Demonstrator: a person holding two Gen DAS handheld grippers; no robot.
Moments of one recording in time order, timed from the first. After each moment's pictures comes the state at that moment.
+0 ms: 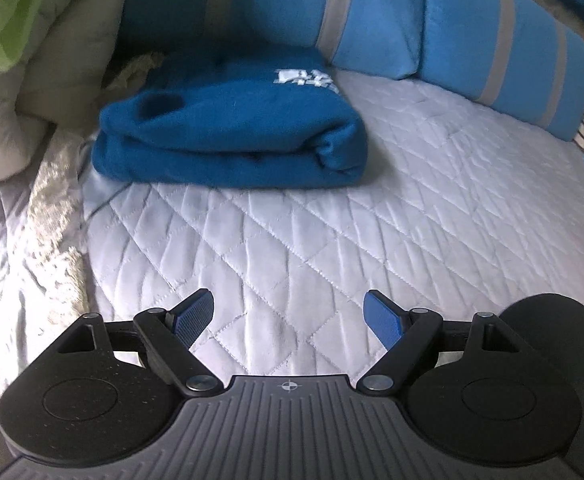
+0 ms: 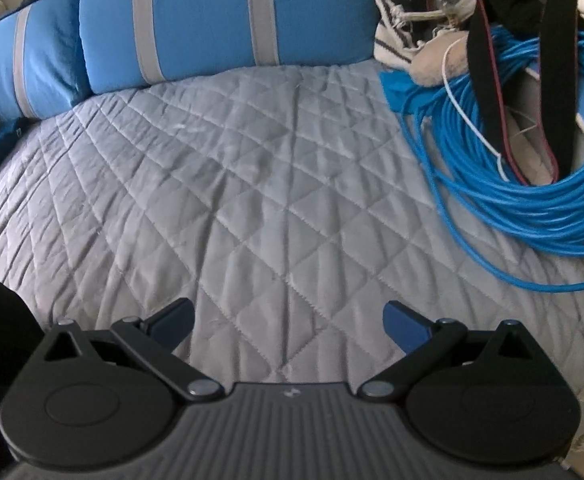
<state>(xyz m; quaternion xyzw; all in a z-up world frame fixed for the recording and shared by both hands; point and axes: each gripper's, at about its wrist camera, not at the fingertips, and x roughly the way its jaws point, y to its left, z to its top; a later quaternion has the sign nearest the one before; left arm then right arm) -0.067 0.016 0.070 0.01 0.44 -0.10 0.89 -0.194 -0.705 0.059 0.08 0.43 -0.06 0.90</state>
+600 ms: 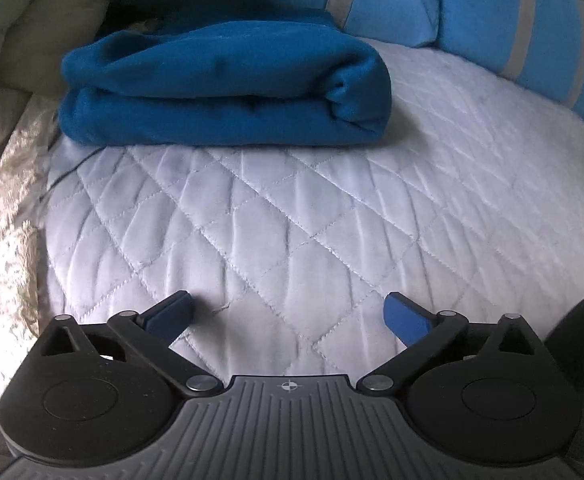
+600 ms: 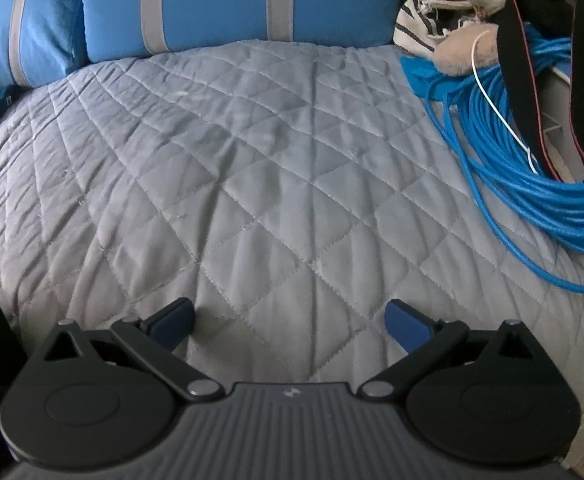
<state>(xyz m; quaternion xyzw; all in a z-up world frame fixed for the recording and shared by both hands) -0.049 0.003 0.023 0.02 0.45 -0.07 0.89 -0.173 -0.683 0.024 0.04 0.43 -0.07 0.90</state>
